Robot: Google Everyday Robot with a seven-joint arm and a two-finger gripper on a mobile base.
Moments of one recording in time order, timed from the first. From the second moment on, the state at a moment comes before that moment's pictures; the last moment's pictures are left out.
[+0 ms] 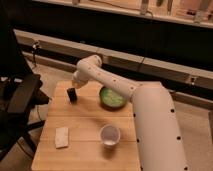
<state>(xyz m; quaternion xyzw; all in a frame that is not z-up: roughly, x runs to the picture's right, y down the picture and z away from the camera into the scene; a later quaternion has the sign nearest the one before) -0.174 -0.026 0.923 -0.07 -0.29 -0.40 0.87</state>
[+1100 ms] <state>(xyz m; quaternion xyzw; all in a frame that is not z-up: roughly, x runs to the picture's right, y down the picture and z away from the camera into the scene) -0.180 0.010 0.912 -0.10 -0.33 -0.41 0.85</state>
